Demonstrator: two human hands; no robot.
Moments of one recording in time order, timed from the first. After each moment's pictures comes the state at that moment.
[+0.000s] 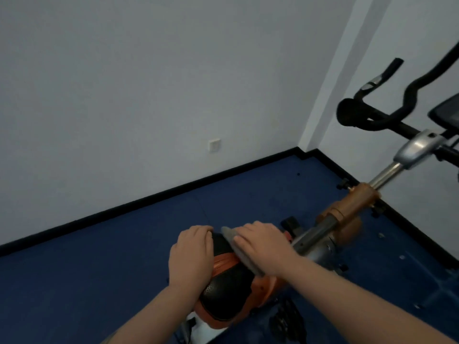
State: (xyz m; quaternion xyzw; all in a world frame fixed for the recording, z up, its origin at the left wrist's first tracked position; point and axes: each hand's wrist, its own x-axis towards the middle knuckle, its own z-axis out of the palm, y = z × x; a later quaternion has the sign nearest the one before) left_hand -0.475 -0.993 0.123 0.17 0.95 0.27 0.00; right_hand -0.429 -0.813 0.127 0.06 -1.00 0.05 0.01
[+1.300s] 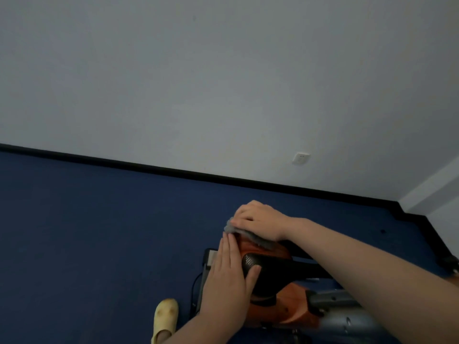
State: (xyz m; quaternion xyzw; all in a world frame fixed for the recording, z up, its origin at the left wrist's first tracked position) left_hand -0.362 -1.005 0.099 -0.03 0.95 0.30 0.02; right_hand -0.522 -0.897 0.141 0.34 -0.90 0.16 -0.23
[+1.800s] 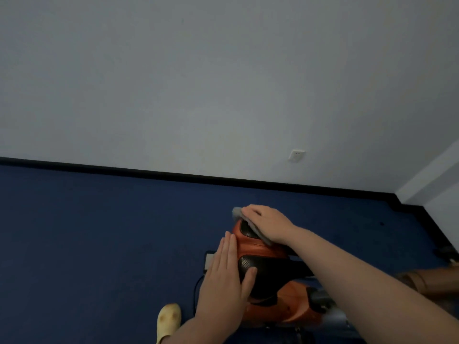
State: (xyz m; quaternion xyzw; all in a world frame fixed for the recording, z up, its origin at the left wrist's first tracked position) left_hand -0.365 -1.011 0.100 0.01 0.95 0.31 0.00; right_hand -0.511 -0.879 0.134 0.15 -0.93 0.28 -0.18
